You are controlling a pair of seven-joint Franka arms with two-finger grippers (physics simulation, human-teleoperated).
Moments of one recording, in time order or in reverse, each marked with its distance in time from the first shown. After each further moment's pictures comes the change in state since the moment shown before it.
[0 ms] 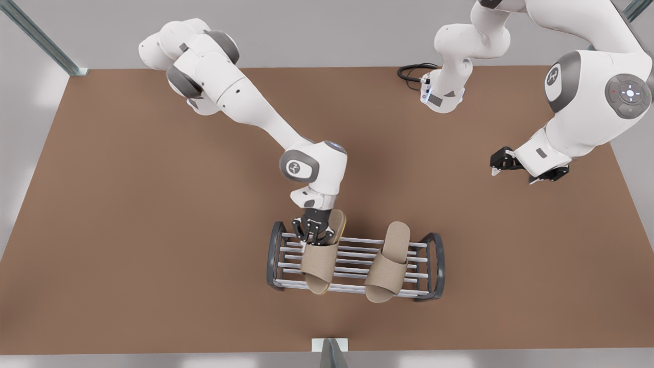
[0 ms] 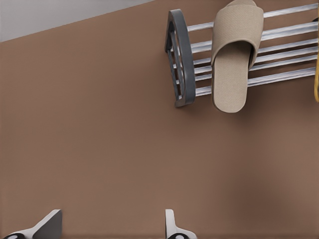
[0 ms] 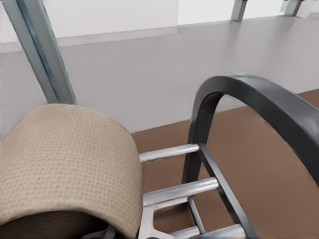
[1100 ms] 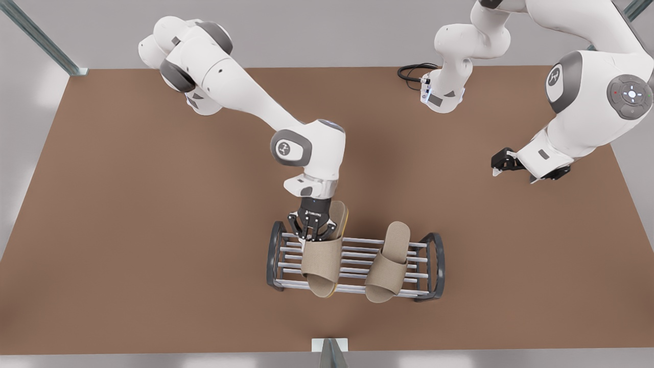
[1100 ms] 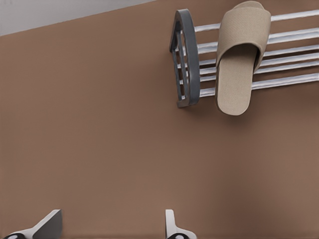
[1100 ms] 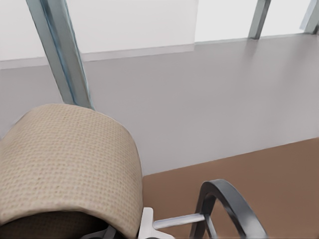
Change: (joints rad) left arm 0.005 0.001 0.002 0.002 0.000 -0.004 -0.033; right arm -0.057 -0.072 0.099 0.117 0.011 -0.054 -0.207
